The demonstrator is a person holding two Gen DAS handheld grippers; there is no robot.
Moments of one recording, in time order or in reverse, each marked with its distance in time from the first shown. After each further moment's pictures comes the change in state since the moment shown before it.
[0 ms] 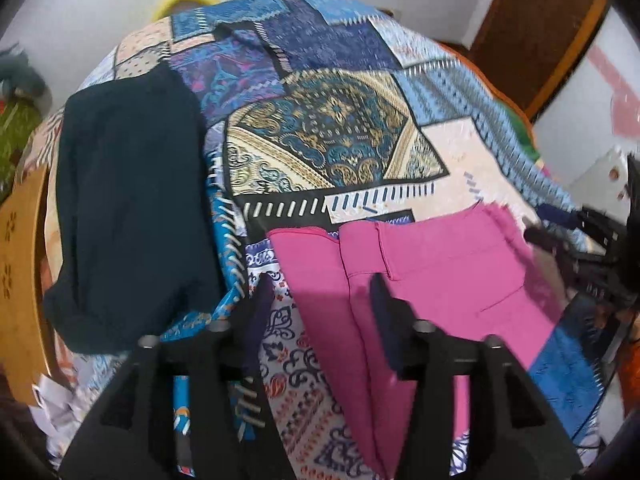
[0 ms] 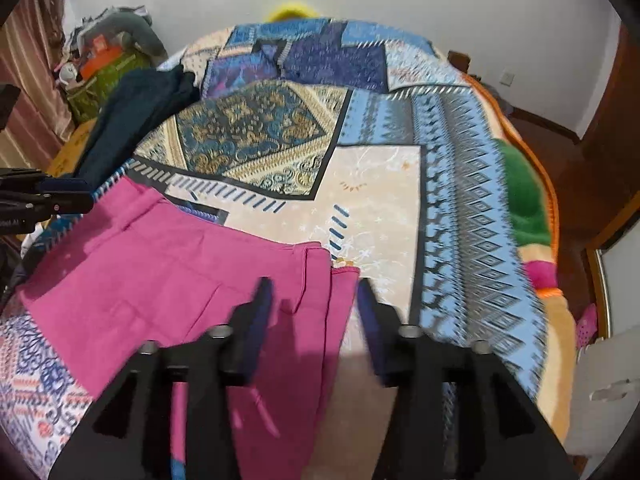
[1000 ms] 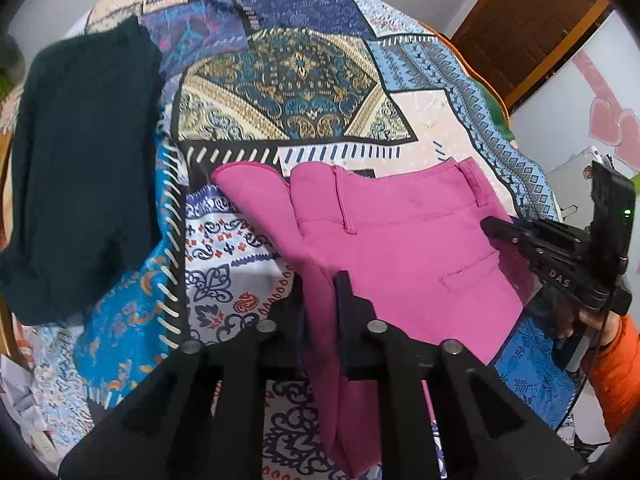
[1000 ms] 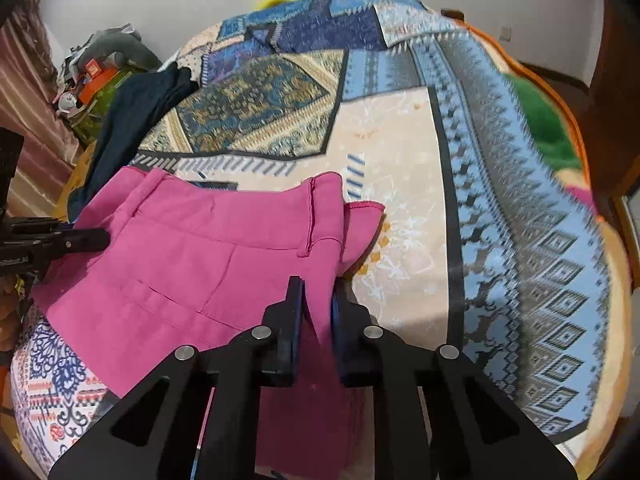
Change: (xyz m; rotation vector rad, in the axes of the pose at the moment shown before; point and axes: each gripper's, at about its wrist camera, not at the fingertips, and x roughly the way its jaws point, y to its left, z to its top) left arm 0.024 -0.016 -0.019 -0.023 0.080 -0.128; right arm 0.017 0.000 -0.022 0.127 0.049 0.106
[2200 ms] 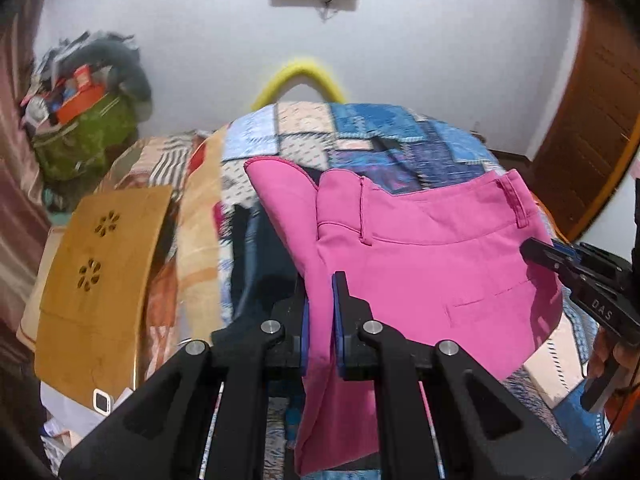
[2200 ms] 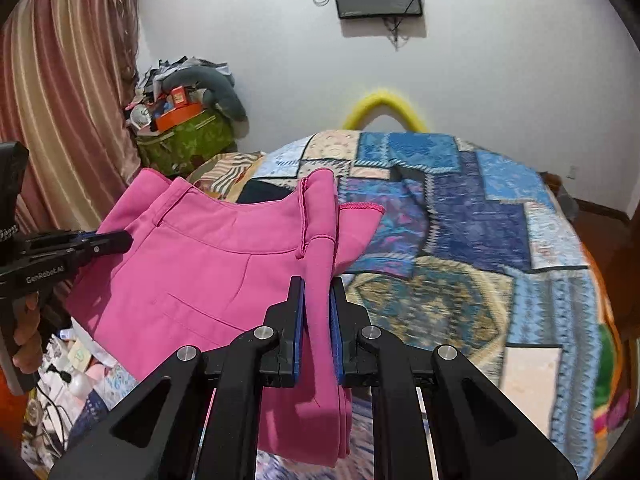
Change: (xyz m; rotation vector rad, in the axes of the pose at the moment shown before) left arm -0.173 0.177 0.011 -0.194 -0.407 0.295; right arm -0.011 0.204 0.137 -0.252 -0.277 0.108
